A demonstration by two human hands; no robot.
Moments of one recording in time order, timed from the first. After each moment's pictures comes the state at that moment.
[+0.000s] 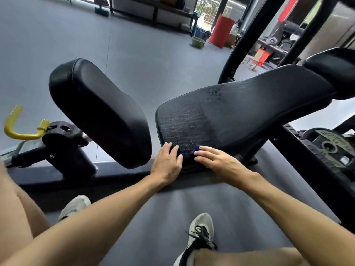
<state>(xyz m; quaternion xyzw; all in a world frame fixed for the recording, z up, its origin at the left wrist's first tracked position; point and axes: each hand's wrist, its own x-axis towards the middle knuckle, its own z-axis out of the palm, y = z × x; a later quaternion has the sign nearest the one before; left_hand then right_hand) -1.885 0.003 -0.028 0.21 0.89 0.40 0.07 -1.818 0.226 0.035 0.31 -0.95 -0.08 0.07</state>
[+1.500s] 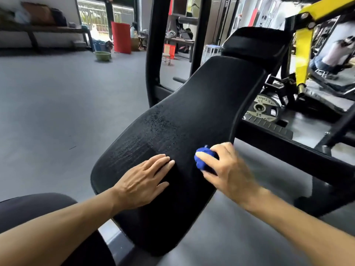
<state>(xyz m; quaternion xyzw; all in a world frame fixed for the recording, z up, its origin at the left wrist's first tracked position) -2.085 0.100 0.005 0.73 0.63 0.13 -0.22 -1.846 0.257 0.077 -0.15 -0.93 -0.13 0.31</state>
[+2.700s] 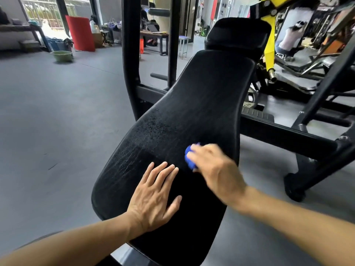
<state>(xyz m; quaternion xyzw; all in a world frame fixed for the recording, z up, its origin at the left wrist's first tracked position) -2.098 0.101 -0.014 0.72 0.63 0.22 -0.20 -1.907 0.224 0.058 -0.19 -0.91 -0.11 0.34</state>
